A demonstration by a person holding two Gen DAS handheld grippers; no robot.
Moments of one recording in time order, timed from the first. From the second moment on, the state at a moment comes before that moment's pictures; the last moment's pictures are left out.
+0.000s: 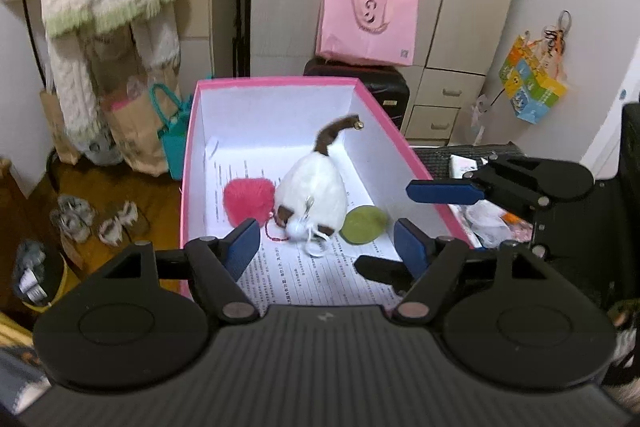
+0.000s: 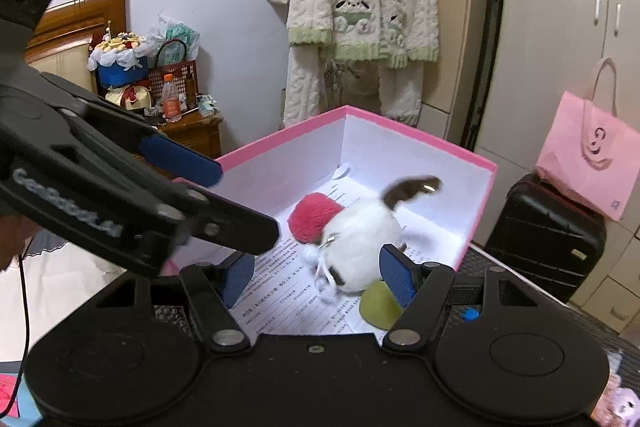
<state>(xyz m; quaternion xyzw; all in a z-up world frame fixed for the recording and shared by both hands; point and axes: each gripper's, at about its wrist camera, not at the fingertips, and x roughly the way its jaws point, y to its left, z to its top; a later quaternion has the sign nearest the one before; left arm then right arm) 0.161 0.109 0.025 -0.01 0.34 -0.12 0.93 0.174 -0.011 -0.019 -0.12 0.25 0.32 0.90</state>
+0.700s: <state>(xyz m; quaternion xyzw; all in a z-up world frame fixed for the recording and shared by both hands) 0.087 0.054 0.070 0.07 0.31 -0.20 0.93 0.093 -0.097 0.033 -0.10 0.22 0.29 0.92</state>
